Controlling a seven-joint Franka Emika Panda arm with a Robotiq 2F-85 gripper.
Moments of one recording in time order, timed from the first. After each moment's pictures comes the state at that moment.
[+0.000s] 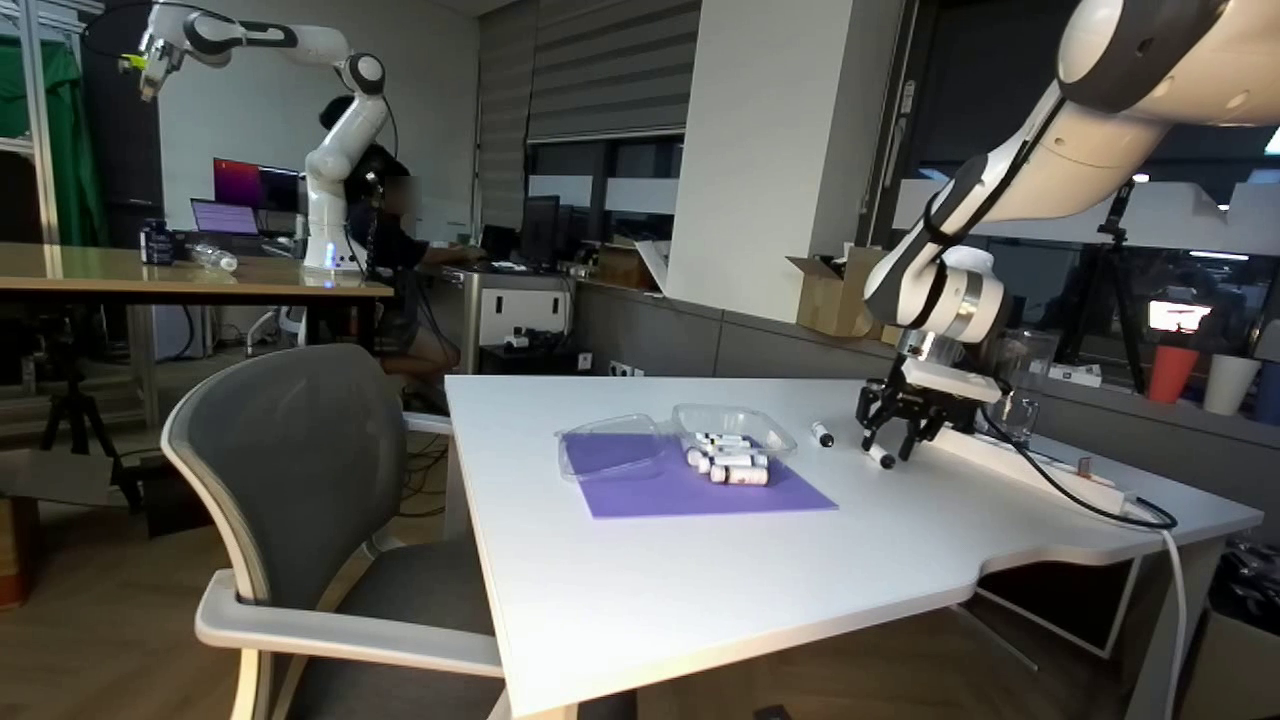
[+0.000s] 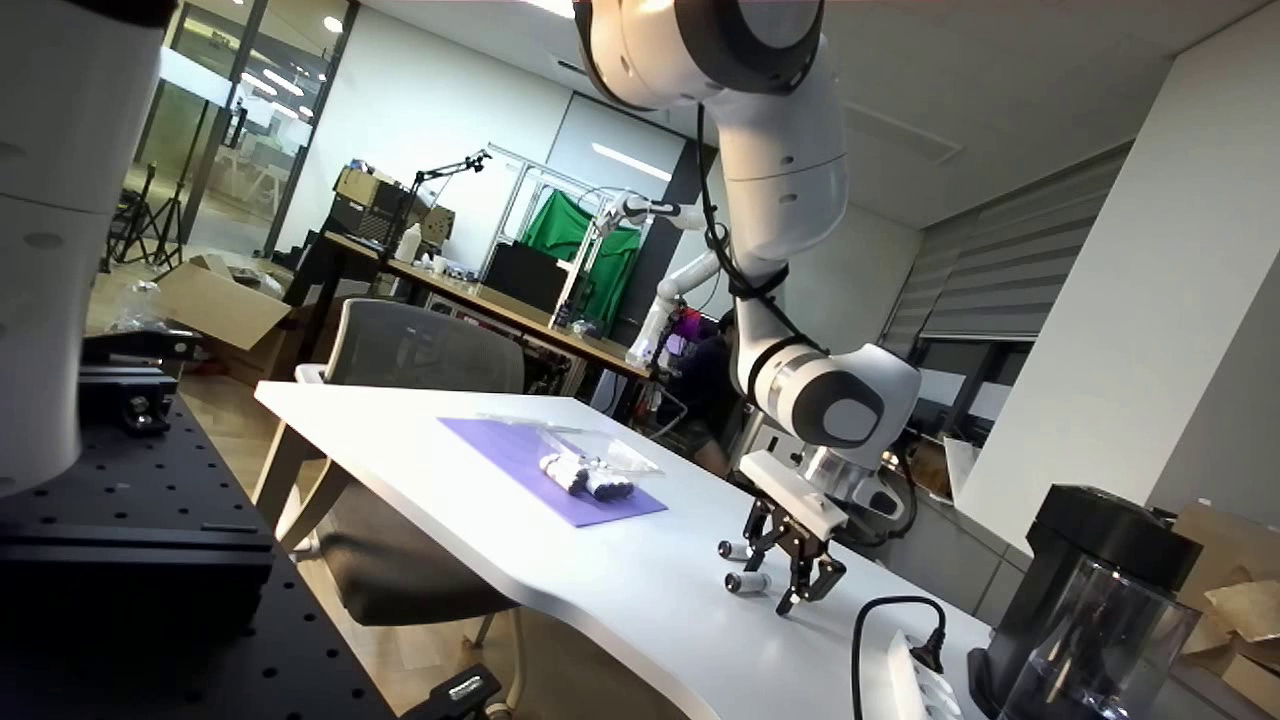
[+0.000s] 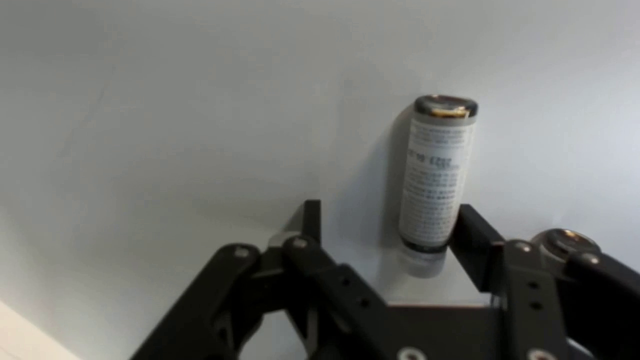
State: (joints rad) arm -0.37 1.07 -0.01 -1.31 0.21 2.47 -0.25
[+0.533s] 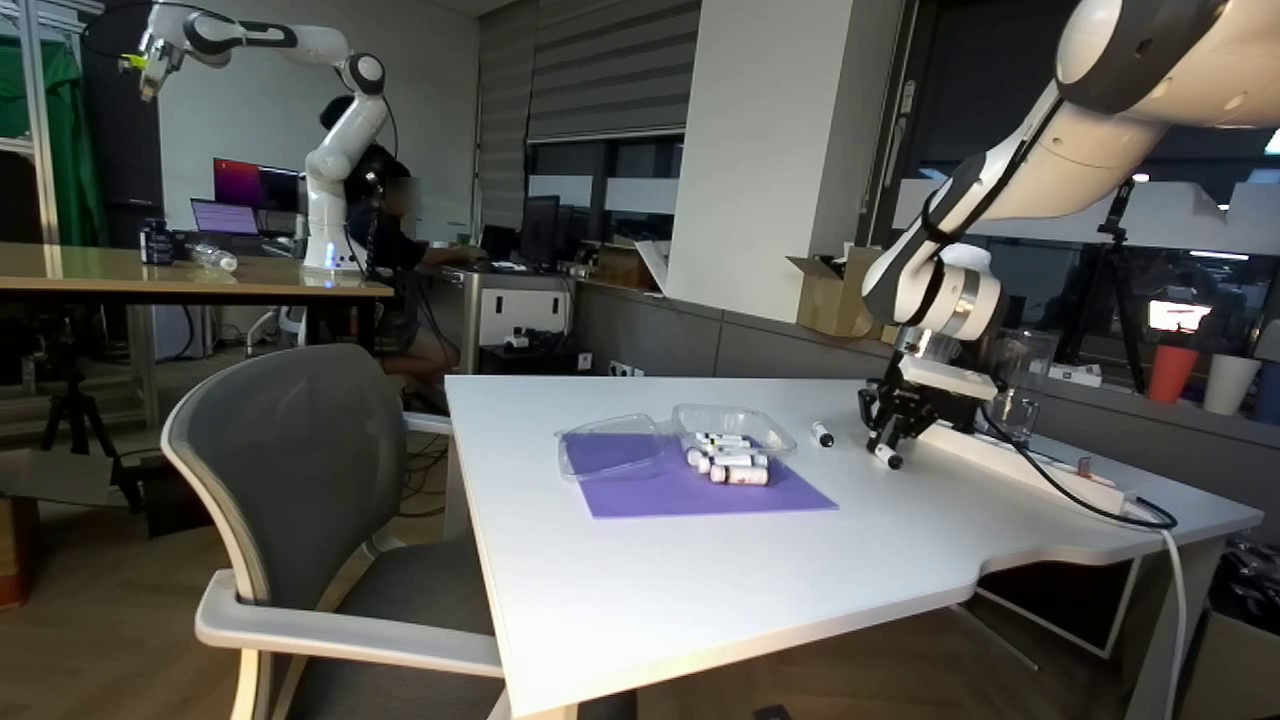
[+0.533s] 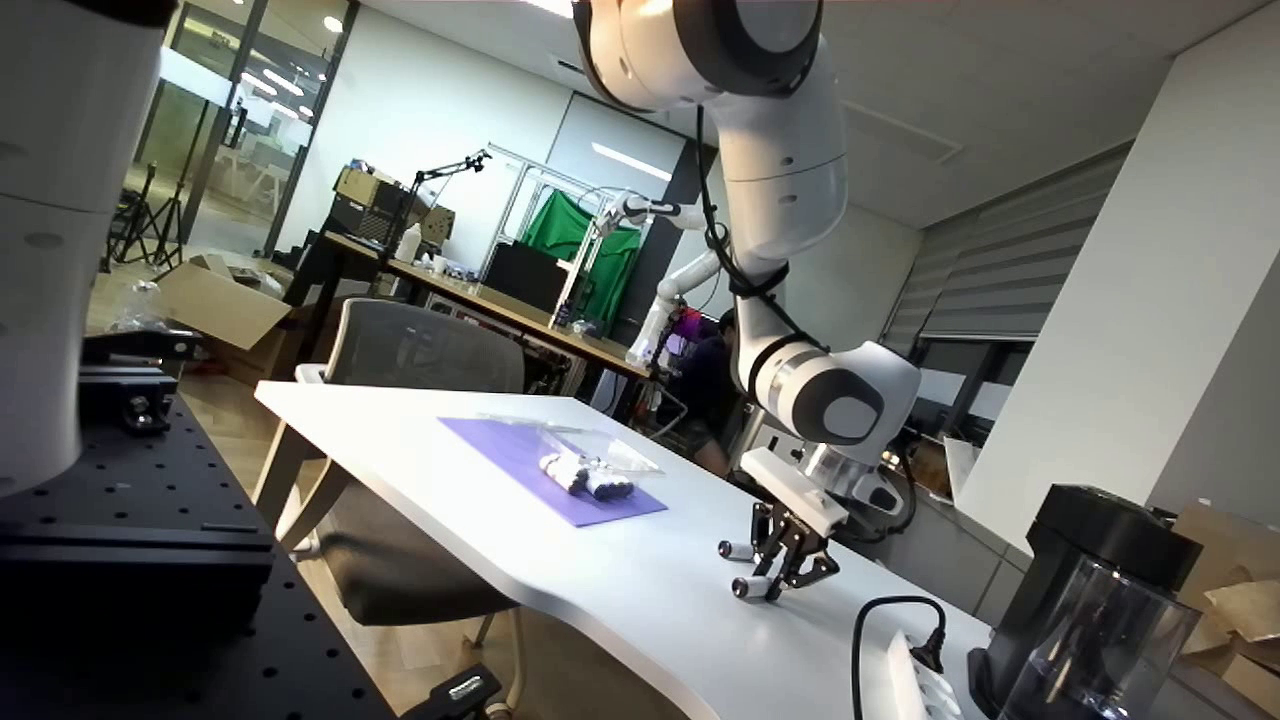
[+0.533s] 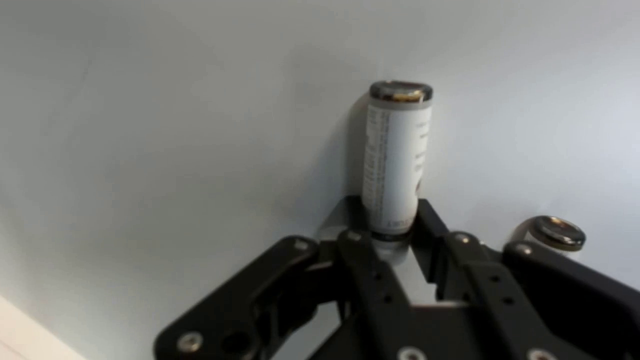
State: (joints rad) arm -0.37 1.07 0.00 -1.30 0.21 2.47 -0.26
